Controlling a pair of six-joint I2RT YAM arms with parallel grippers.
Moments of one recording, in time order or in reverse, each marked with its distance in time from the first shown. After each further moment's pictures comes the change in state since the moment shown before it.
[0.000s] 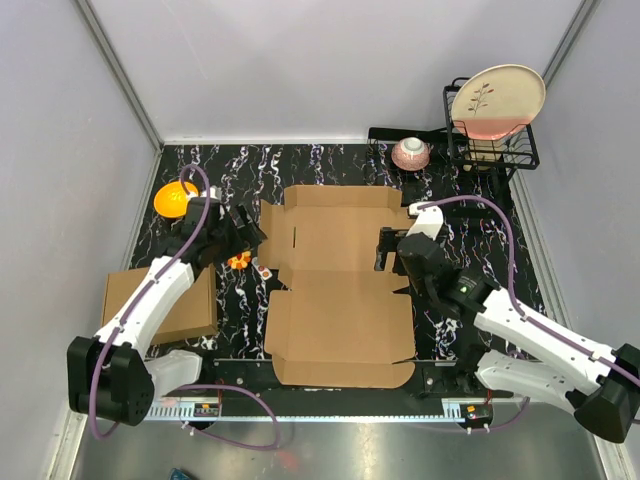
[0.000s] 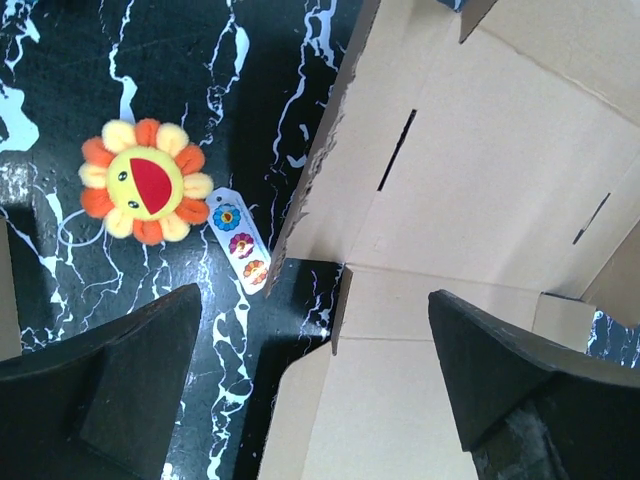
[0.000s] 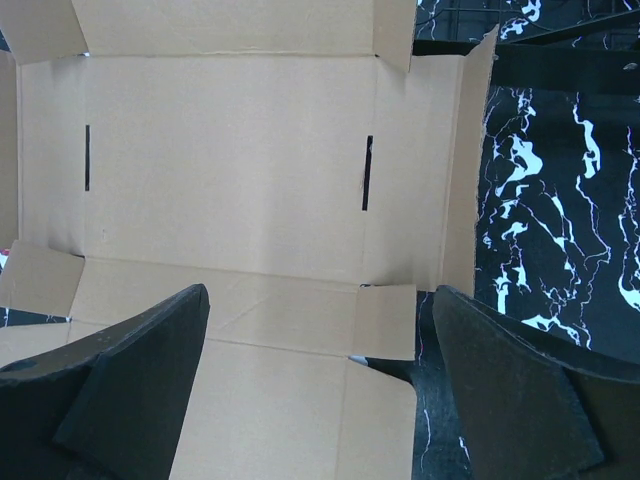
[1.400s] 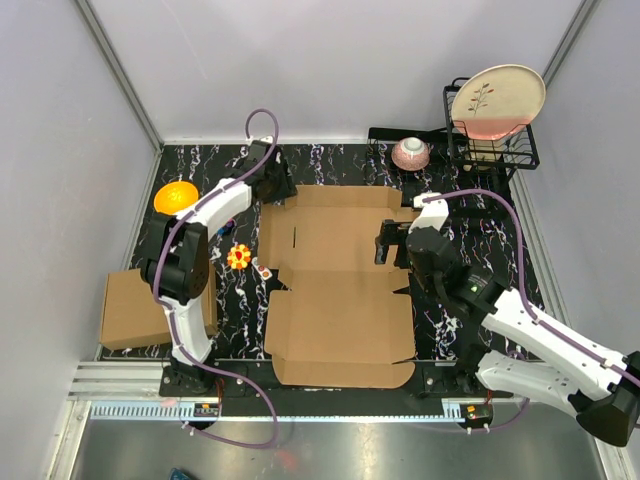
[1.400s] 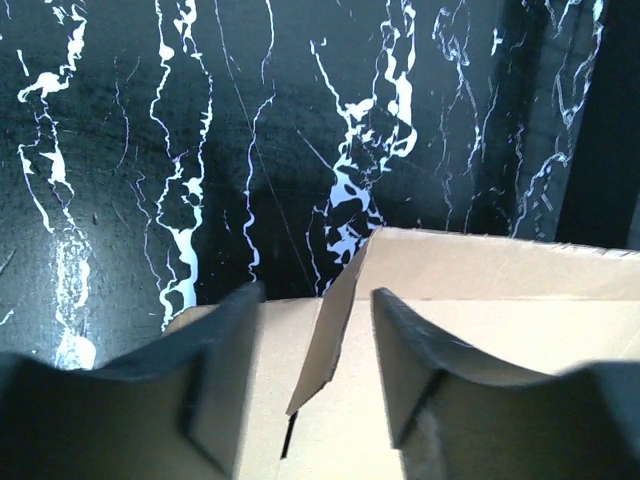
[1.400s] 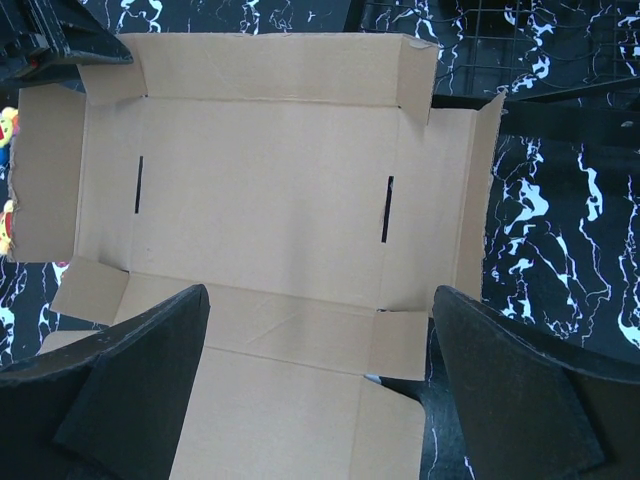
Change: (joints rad) left arm -0.129 0.785 0.666 0.120 -0.098 0.092; right arm 0.000 -0.019 0.073 -0.002 -0.026 -0.050
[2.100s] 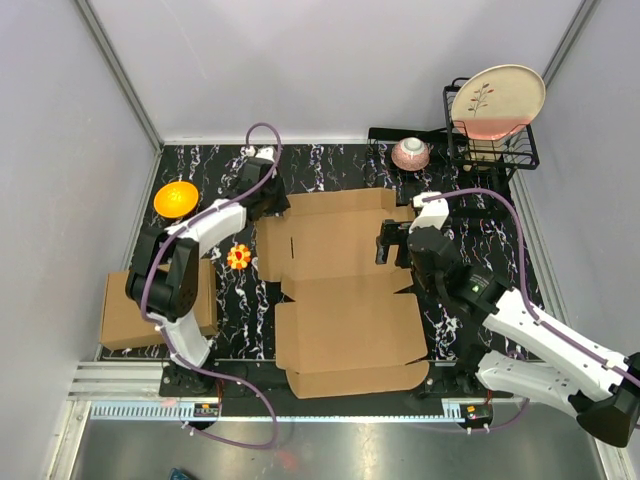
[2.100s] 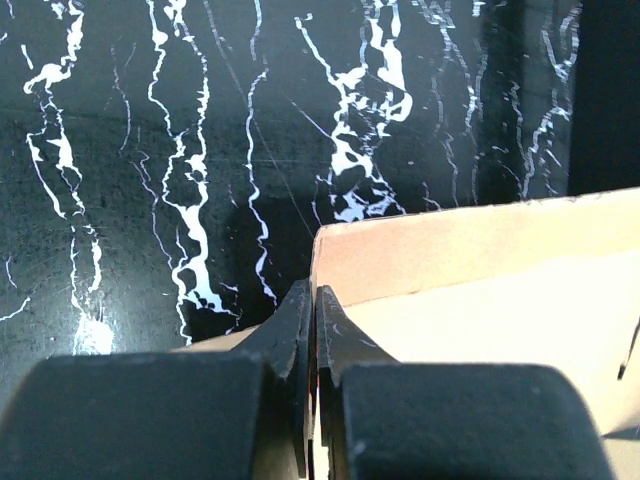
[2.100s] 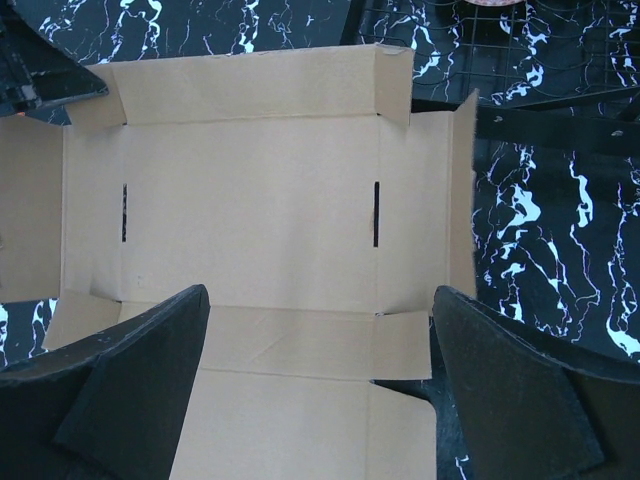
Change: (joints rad) left arm -0.018 -0.114 -0.231 0.199 -0.003 0.084; right arm 0.000 -0.007 0.012 -0.011 0.001 -0.028
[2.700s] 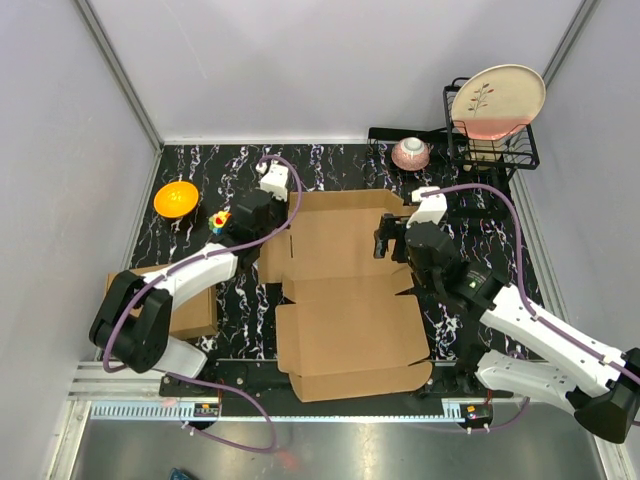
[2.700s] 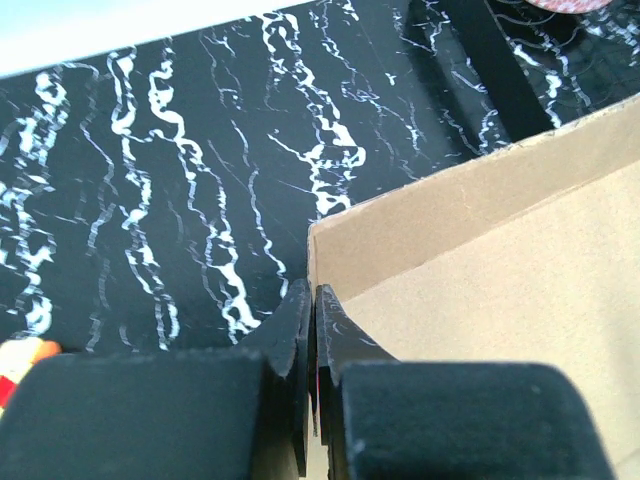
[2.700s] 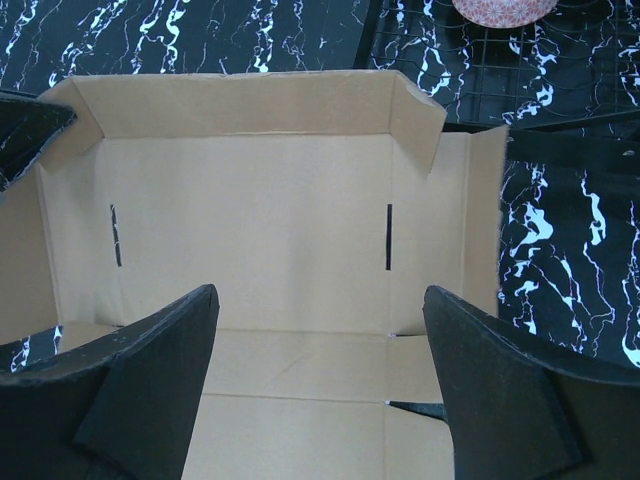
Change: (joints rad) left arm -0.156 -0.360 -0.433 0.450 -0.146 0.354; right arm 0.000 0.034 0.029 0.034 0.002 0.003
